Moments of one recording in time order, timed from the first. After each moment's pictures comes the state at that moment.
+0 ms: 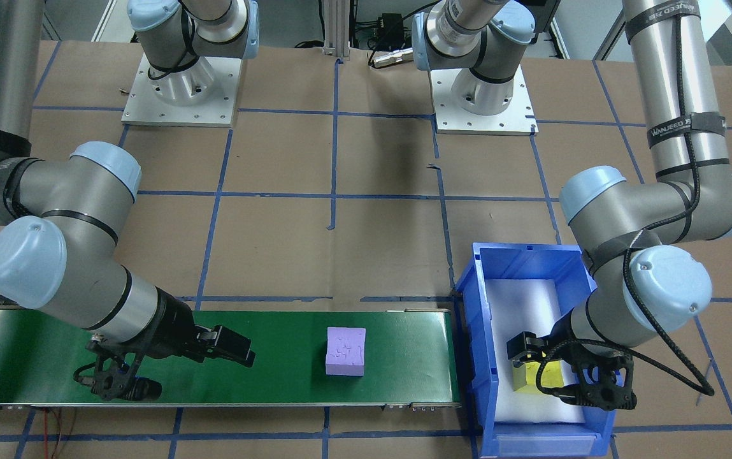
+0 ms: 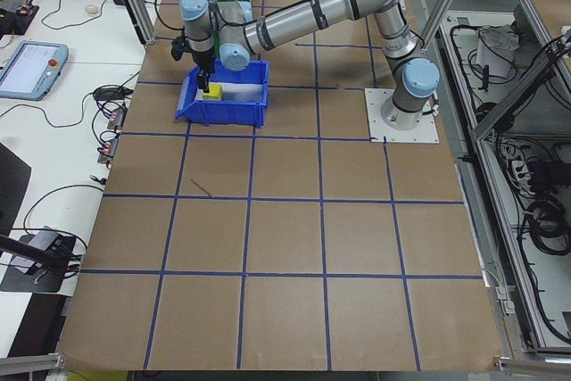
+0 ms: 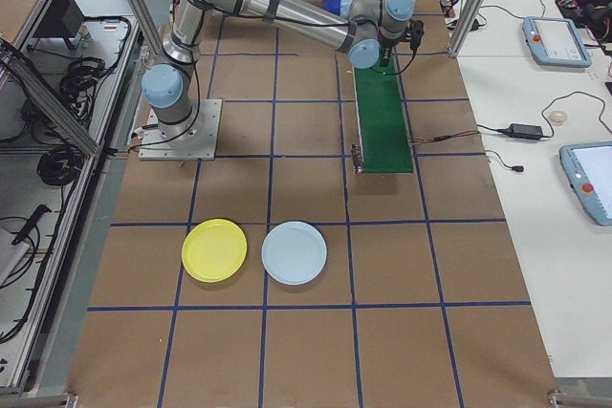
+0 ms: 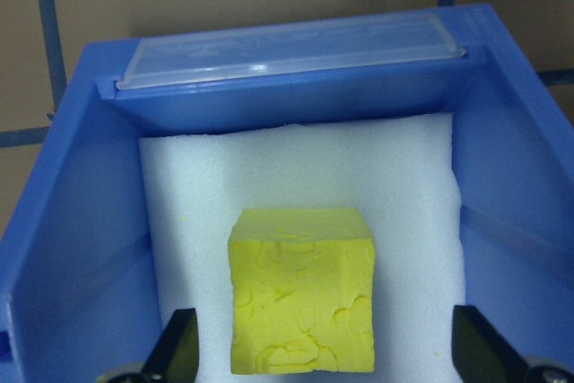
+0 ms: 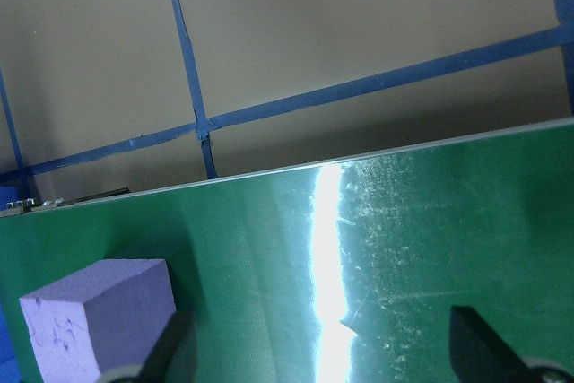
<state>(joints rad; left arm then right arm) -1.43 -2.14 -1.42 -1.14 1.57 0.23 1.54 -1.04 1.46 -2.08 -1.11 0.21</state>
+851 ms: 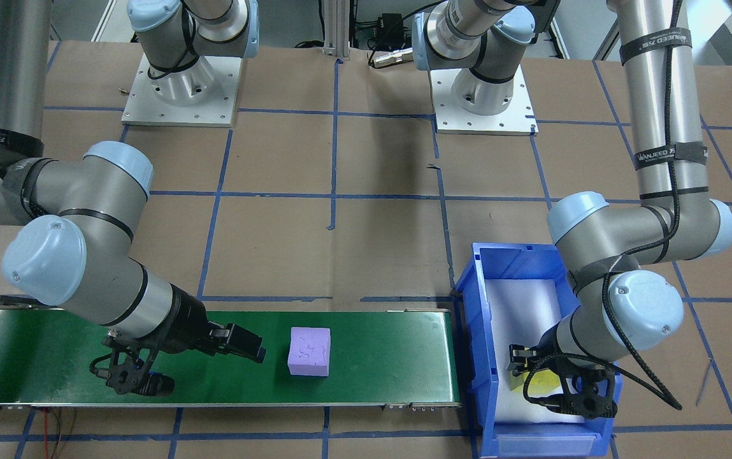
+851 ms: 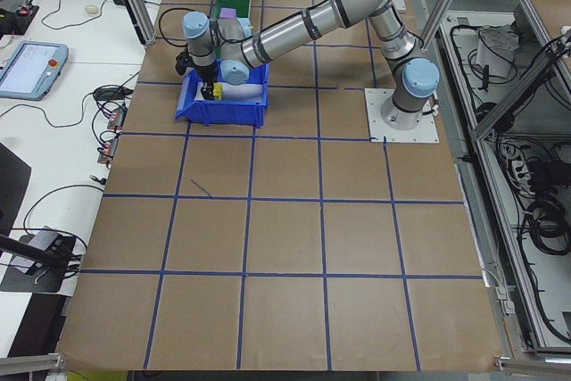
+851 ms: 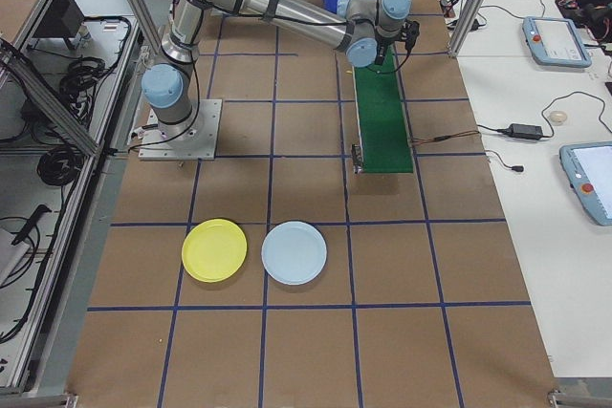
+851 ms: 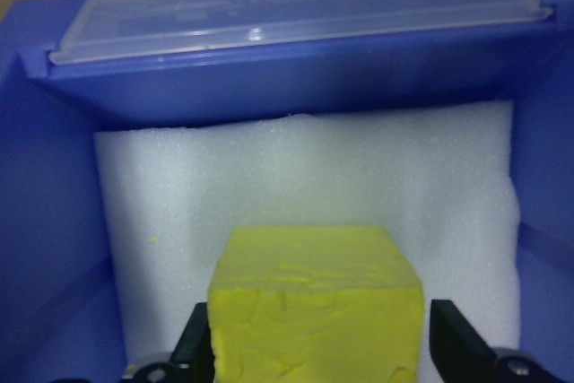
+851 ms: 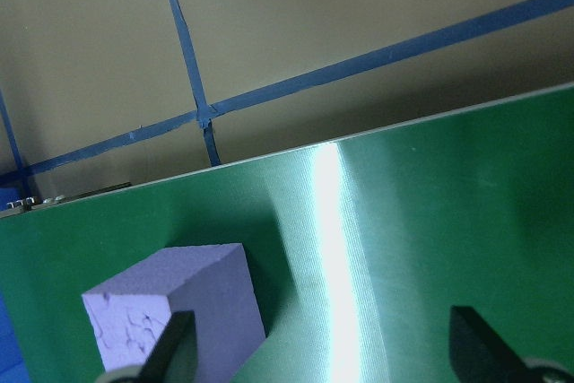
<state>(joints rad) -1.43 -2.19 -1.44 -1.08 1.57 0.23 1.56 -1.04 1.48 -2.09 -1.11 0.26</state>
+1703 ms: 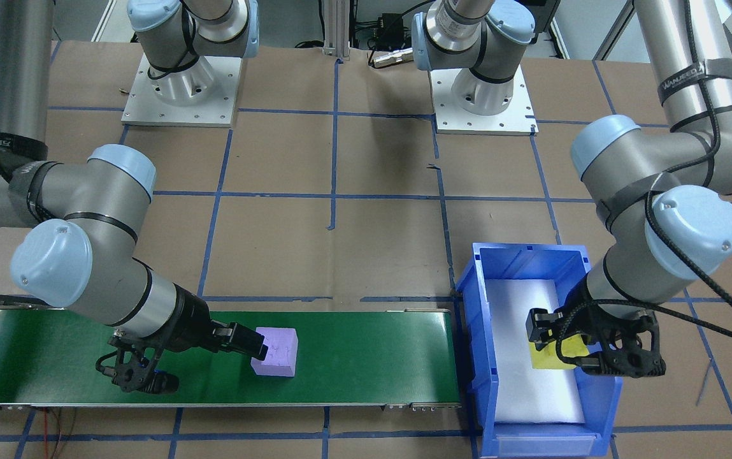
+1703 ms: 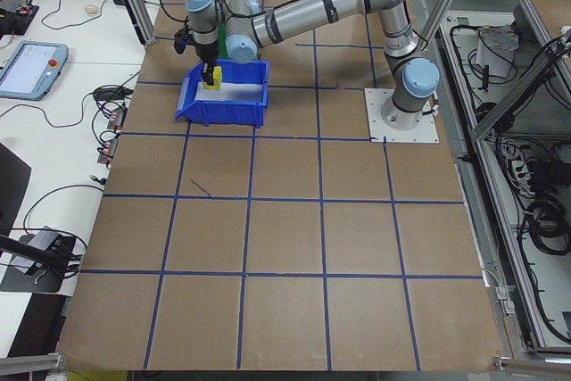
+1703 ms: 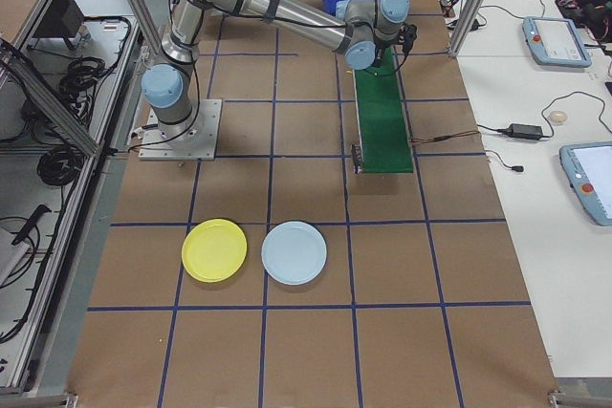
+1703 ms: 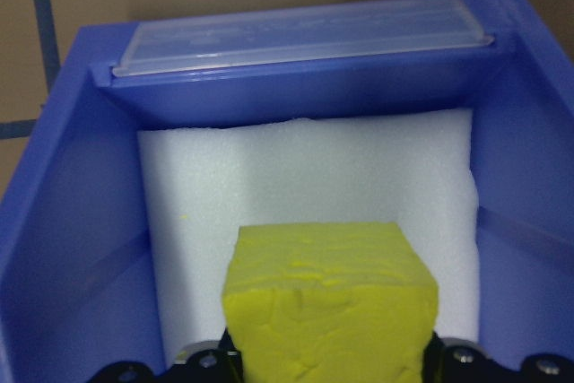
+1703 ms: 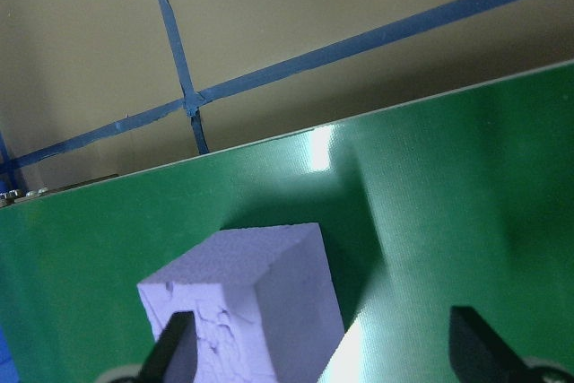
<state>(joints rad) -1.44 -2.01 -1.43 -1.20 1.57 0.16 1.56 -1.04 1.50 -2.10 -1.11 0.26</state>
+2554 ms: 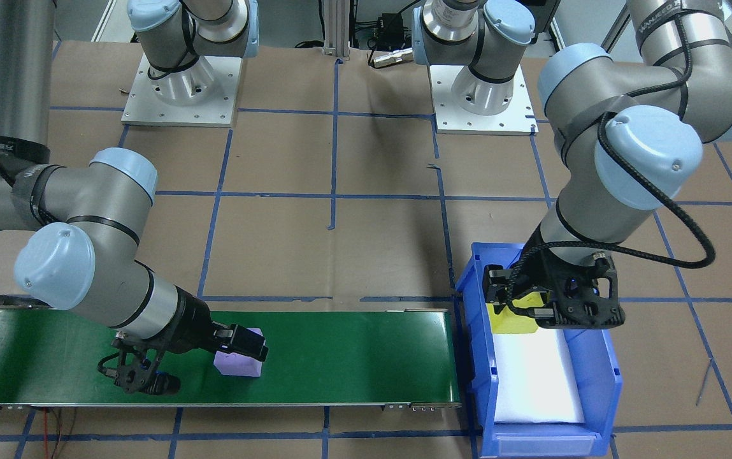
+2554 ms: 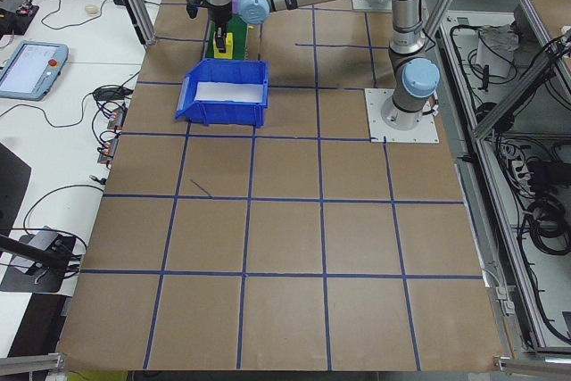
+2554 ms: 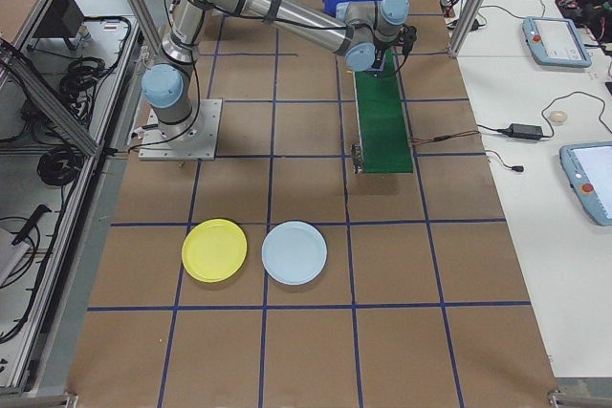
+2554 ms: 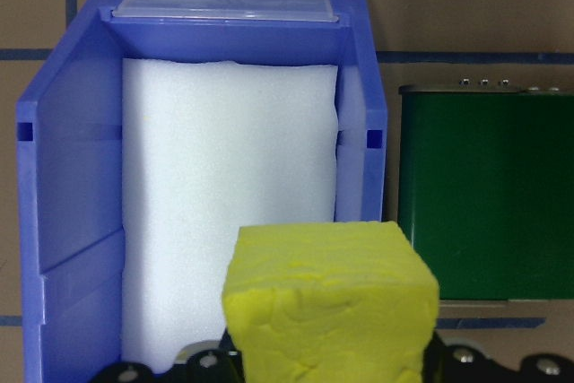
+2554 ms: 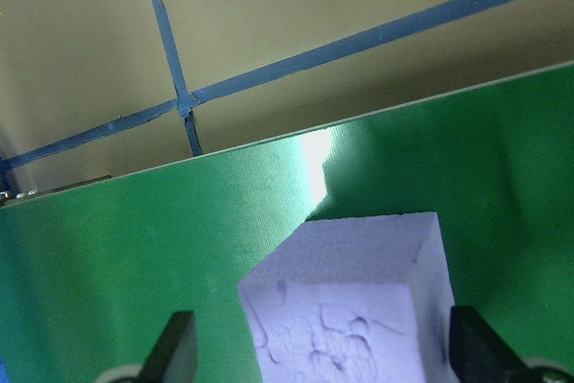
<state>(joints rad) -1.56 -1.92 -1.43 -1.29 1.56 0.02 1.56 -1.03 1.51 -2.11 -1.11 0.25</state>
